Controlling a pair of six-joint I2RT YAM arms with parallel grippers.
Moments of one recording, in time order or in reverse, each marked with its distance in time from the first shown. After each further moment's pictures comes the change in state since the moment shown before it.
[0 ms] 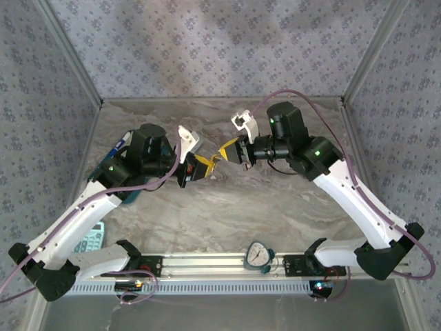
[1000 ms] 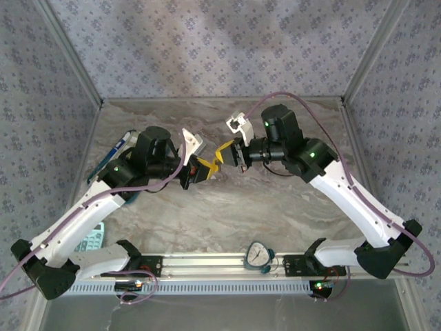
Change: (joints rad) left arm -0.022 0.010 -0.027 -0.002 -0.055 -0.013; right arm 0.031 0.002 -0.034 0.042 0.024 0.013
